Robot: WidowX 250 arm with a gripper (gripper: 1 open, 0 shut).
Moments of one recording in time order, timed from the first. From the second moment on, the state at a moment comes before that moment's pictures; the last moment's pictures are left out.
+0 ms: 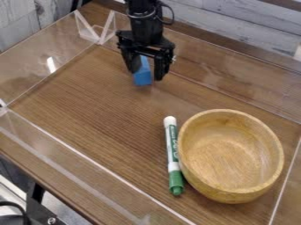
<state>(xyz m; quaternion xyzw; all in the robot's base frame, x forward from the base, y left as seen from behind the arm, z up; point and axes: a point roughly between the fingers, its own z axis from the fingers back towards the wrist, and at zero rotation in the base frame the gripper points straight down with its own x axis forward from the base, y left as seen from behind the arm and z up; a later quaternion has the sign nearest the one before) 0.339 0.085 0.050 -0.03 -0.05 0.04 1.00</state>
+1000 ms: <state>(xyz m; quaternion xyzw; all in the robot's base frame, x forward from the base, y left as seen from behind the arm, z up) 0.362 0.093 0.040 -0.02 -0.09 0.03 0.99</state>
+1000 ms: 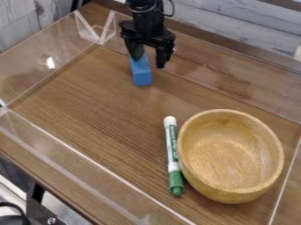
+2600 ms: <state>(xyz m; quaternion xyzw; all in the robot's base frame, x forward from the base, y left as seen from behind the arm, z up) 0.341 0.099 0.011 -0.03 -0.06 0.03 1.00</state>
